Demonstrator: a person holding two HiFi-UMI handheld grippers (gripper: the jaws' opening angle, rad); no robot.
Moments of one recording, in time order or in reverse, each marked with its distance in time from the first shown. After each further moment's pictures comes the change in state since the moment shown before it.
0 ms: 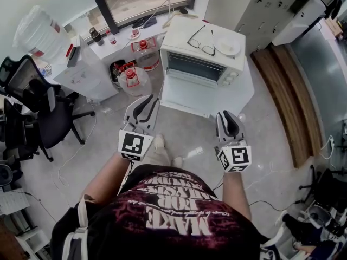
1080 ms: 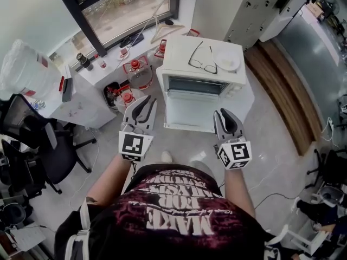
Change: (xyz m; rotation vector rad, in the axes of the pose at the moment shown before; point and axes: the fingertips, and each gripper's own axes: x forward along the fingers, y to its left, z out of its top) left arm 0.073 0.110 0.005 0.004 -0.053 -0.111; right arm 0.104 0.017 0.033 0.026 -0.013 -0.119
